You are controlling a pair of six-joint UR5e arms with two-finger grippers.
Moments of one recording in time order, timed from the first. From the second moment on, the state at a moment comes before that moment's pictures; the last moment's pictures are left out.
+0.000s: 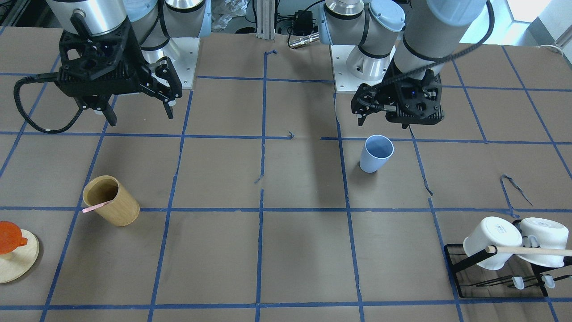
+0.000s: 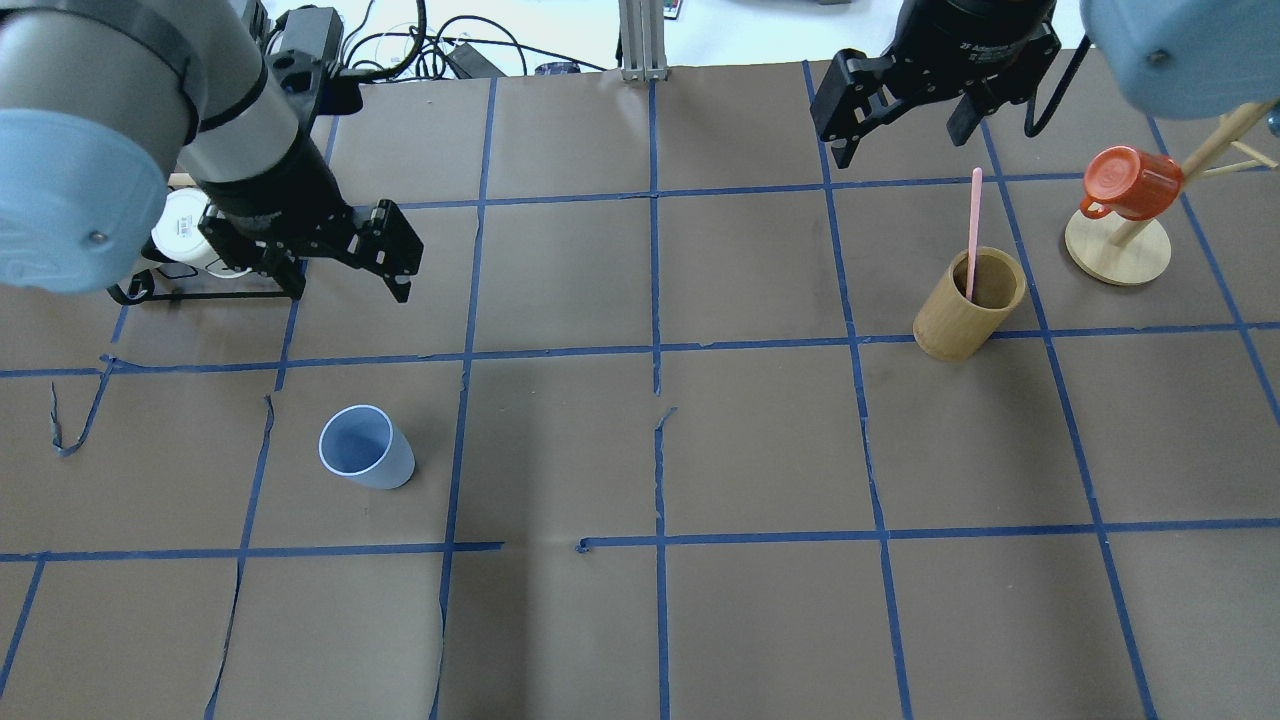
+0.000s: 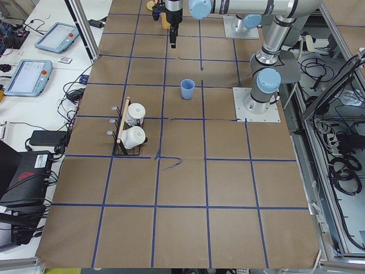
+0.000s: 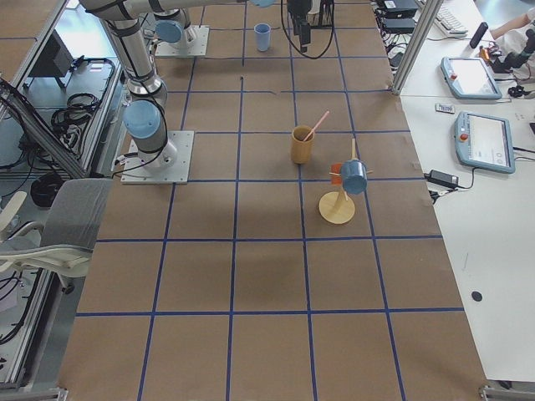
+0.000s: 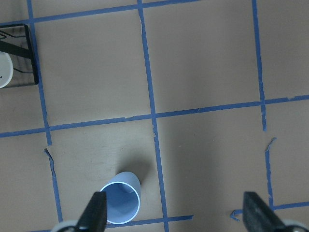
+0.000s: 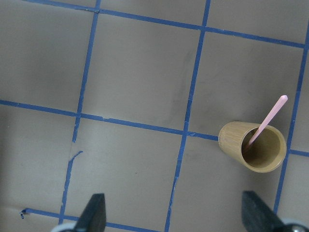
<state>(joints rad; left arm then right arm) -1.54 -1.57 -1.73 -1.51 1.59 0.06 1.64 -1.52 1.44 -1.62 -1.55 -0.11</state>
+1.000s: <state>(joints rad) -1.47 -1.61 -2.14 -1.15 1.59 0.12 1.59 -1.53 1.43 -1.62 -1.57 -0.11</state>
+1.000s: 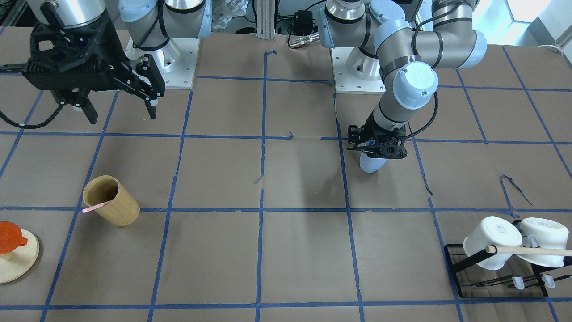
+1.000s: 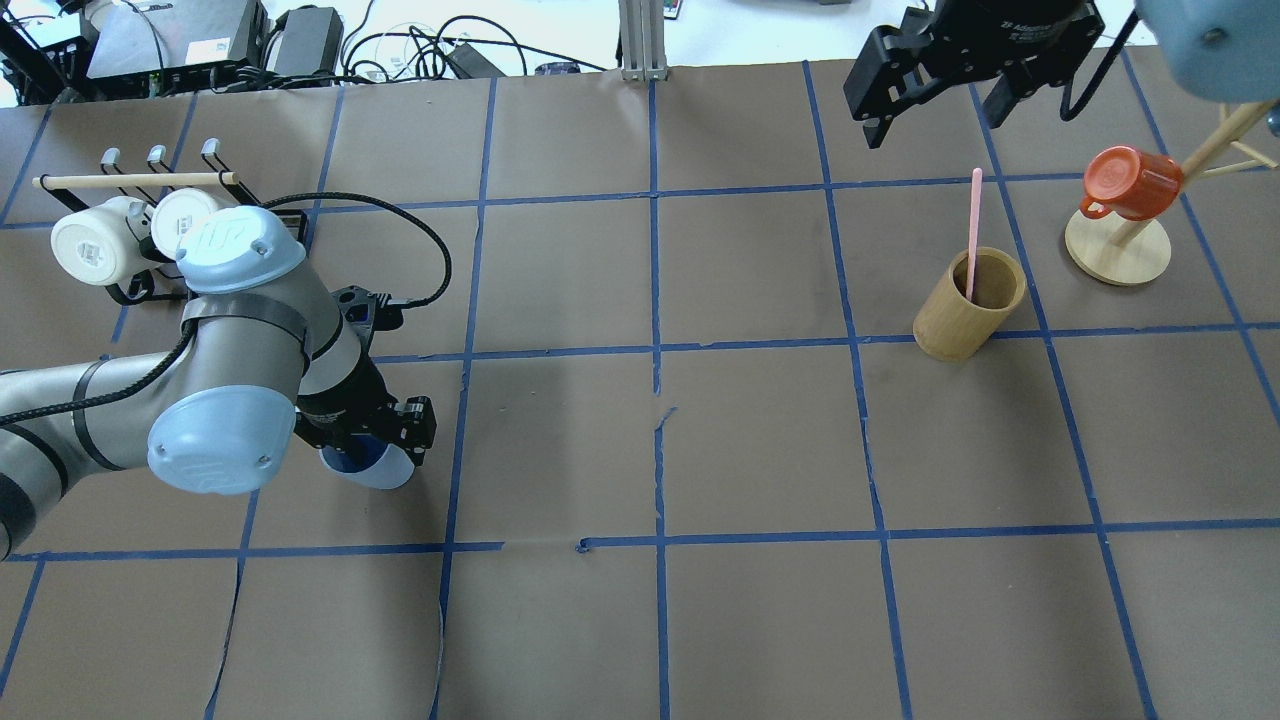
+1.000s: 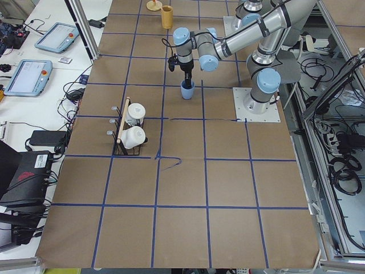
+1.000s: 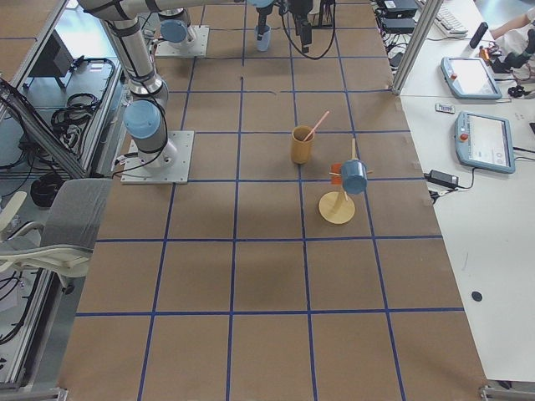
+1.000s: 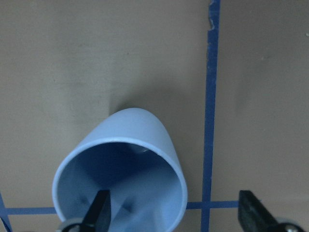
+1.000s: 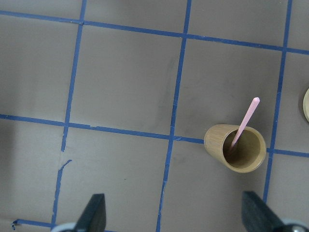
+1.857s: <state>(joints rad) -1.57 -1.70 -1.93 -1.07 1.49 -0.11 1.50 -1.25 1.30 -1.58 -1.69 -0.14</state>
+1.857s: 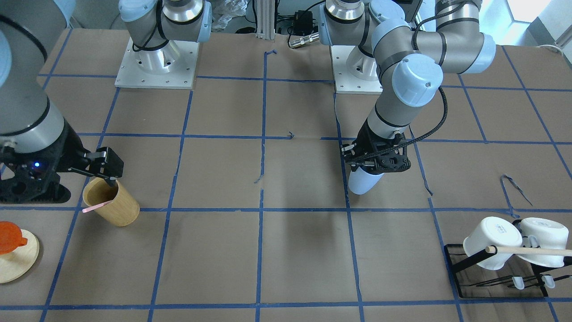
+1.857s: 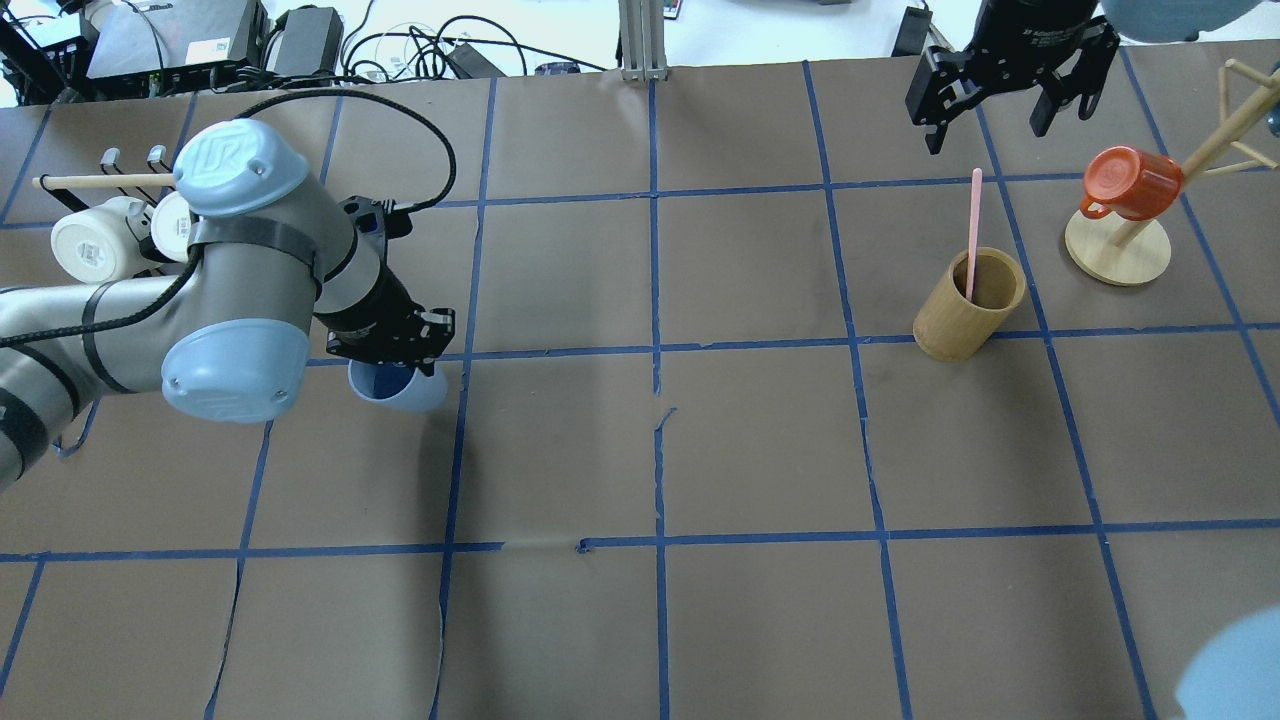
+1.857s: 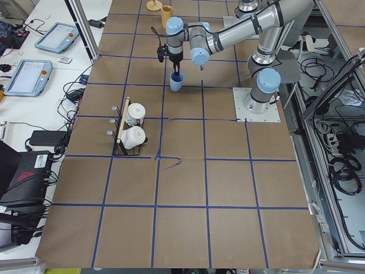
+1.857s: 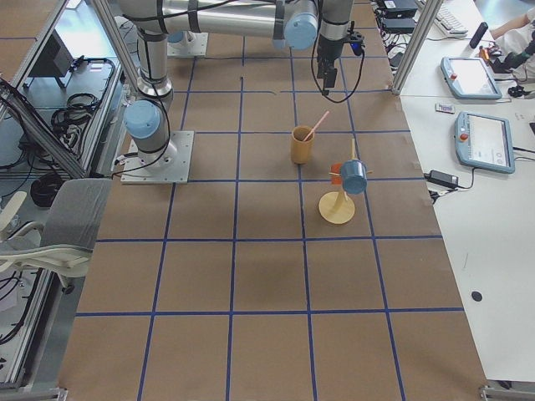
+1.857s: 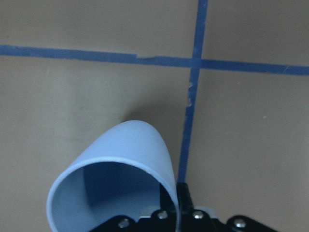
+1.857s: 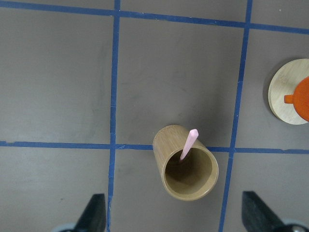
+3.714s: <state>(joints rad) -1.98 -2.16 -1.41 -1.19 1.48 -0.32 1.46 -1.04 1.24 -1.46 -1.72 -0.27</state>
